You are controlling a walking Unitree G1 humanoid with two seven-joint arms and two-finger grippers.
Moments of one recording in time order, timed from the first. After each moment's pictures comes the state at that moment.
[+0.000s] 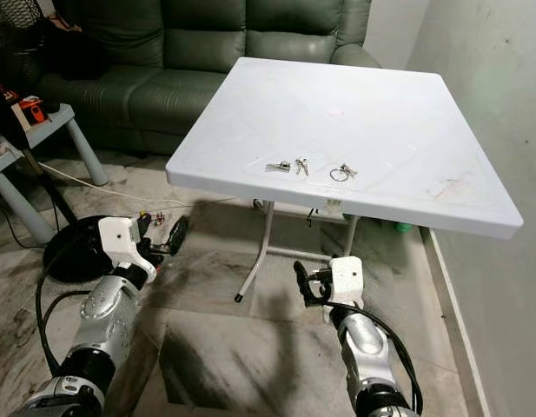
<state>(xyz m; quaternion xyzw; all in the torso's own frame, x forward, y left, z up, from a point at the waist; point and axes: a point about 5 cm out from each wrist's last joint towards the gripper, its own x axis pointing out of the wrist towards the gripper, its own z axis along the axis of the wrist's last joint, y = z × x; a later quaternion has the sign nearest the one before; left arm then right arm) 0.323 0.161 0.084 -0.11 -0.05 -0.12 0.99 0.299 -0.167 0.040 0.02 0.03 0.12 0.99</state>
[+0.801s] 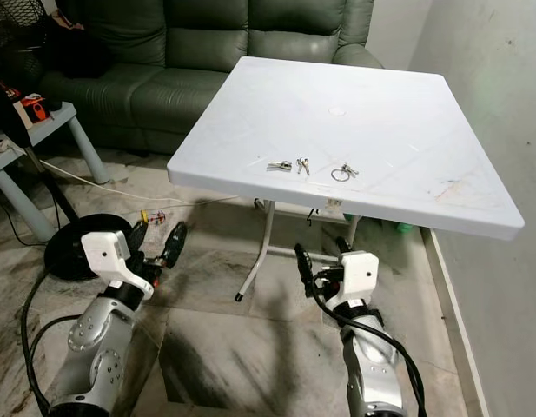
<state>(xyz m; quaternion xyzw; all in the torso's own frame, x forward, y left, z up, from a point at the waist) 0.287 0.148 0.113 -0.14 -0.07 -0.13 0.98 0.283 -0.163 0.085 0.04 -0.08 0.12 0.99</state>
